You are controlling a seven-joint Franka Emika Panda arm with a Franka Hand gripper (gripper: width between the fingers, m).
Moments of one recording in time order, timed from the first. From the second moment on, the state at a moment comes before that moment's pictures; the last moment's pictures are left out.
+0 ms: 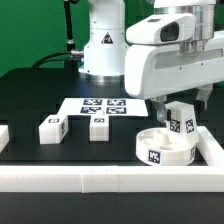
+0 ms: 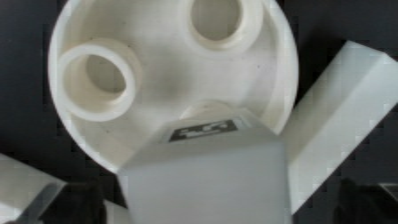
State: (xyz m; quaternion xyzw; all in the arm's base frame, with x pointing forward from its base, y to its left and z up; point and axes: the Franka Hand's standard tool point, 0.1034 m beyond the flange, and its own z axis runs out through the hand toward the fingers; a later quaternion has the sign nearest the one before) arm 0.578 0.098 0.073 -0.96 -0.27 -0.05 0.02
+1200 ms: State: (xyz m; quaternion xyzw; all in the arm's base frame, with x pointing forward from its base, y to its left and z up) arm 0.578 0.116 0.074 -0.99 0.13 -0.04 0.06
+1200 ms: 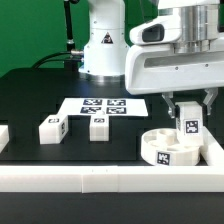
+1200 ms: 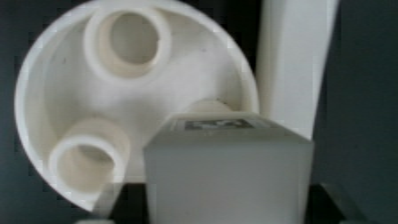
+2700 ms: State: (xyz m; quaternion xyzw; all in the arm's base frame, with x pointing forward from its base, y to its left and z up) arm 0.583 0.130 0.074 -0.54 0.83 0.02 0.14
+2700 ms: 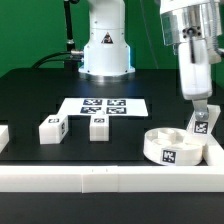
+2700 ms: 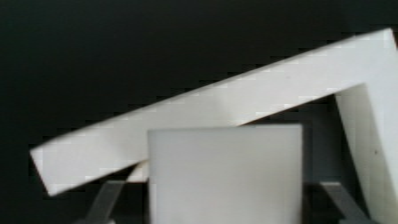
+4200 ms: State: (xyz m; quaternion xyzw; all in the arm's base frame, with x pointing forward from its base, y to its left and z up) arm 0.568 0.096 0.117 -0.52 0.84 0.02 0.18
